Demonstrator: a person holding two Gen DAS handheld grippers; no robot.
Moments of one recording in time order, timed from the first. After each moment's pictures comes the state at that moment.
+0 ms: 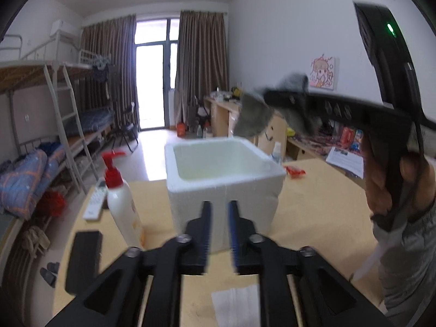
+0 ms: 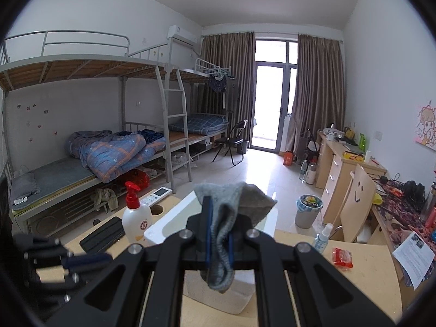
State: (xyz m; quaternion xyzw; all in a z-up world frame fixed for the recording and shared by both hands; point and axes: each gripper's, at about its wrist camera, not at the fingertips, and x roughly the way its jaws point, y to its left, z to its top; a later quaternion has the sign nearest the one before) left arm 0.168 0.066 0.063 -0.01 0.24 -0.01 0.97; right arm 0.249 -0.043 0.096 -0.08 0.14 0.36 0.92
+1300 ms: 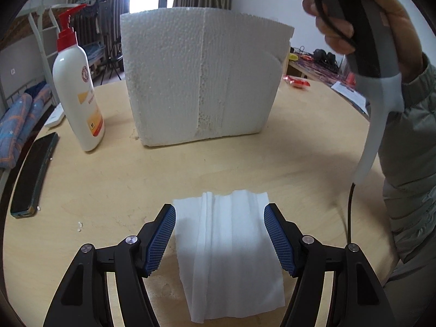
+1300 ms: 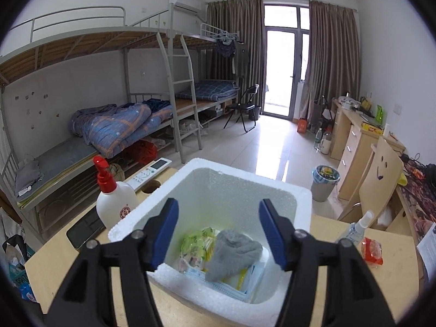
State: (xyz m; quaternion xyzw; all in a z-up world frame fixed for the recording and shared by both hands) left arm 0.186 0.044 -0.056 -0.04 0.42 -0.02 0.91; right arm 0.320 0.000 0.059 -0.10 0.23 0.38 0.89
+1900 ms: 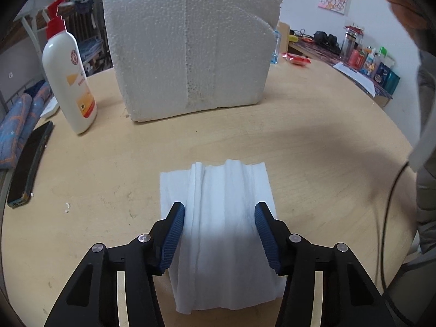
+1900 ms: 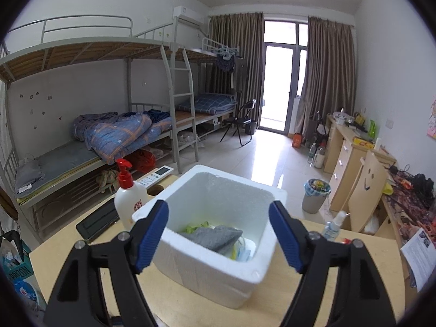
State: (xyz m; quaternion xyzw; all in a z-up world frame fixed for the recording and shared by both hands) left arm 0.180 0.031 -0.075 -0.01 0.45 -0.01 0.89; right arm 0.270 -0.043 0.083 -0.10 0.19 0.38 0.90
